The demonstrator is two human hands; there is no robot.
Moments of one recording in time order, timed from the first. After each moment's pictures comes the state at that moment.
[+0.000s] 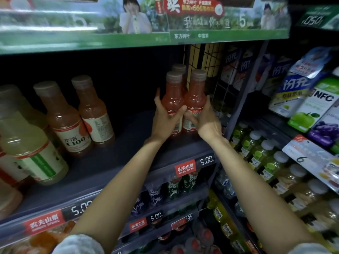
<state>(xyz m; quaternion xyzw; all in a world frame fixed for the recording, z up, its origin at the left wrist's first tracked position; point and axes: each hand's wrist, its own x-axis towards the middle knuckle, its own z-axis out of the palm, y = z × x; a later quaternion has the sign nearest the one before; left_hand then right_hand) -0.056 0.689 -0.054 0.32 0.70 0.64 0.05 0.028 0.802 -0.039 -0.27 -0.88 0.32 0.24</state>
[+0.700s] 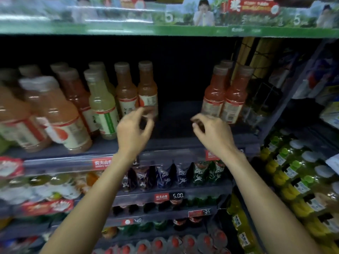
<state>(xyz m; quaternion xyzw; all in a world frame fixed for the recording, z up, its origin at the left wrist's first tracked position) 0.005 0.487 -0.047 0.26 0.82 0.36 -0.38 0.087 0.692 -0.024 -0.01 -0.95 0.15 0.26</state>
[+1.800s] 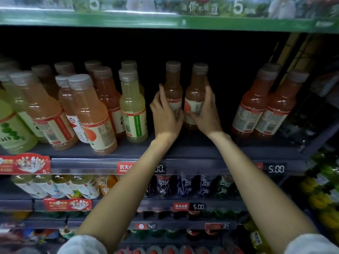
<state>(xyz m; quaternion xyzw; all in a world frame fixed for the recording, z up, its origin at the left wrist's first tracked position) -0.071 0.509 -0.061 0.15 0.84 0.42 -0.30 -0.058 0.639 -0.053 0.03 -0.86 0.42 0.29</state>
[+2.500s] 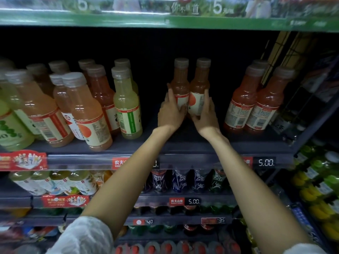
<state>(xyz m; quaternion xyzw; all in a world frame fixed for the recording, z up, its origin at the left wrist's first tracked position) -0.075 0.536 -0.048 0.17 0.89 0.41 -0.15 -0.037 0.654 -0.062 -0.07 -0.89 0.41 0.20</state>
